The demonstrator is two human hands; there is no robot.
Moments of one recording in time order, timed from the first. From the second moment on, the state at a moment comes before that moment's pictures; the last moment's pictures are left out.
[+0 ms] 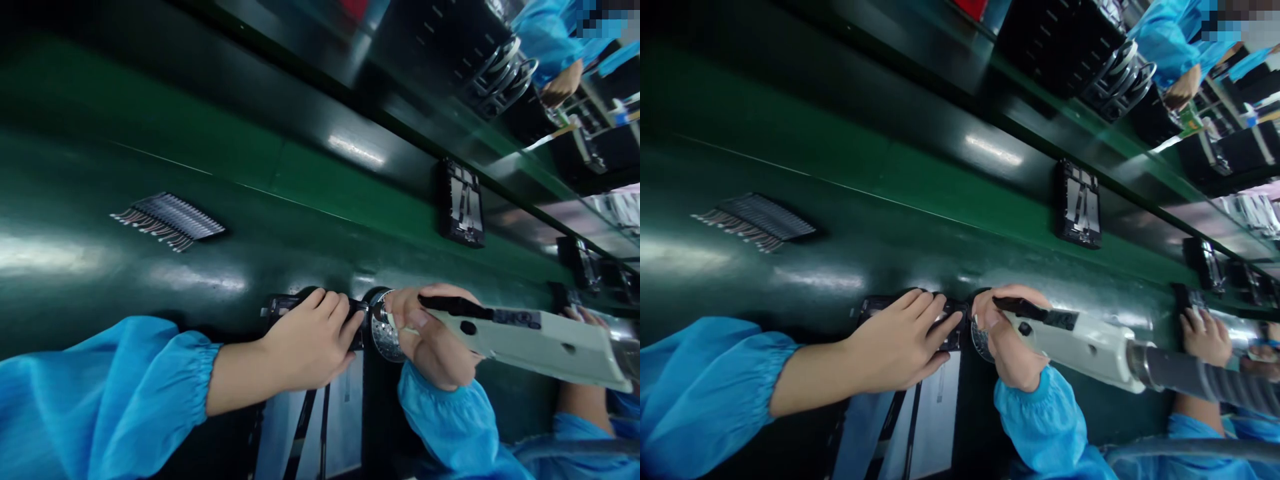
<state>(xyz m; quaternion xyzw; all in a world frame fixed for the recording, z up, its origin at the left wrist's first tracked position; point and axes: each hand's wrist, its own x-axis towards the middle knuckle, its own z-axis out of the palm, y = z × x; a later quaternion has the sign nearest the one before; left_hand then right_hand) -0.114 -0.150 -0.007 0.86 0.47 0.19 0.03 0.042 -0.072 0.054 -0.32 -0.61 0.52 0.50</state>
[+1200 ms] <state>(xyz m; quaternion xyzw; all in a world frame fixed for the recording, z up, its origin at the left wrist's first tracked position) -0.118 -0.151 -0.008 0.86 0.47 0.19 0.03 0.082 -0.034 0.030 -0.36 -0.60 0.45 0.56</state>
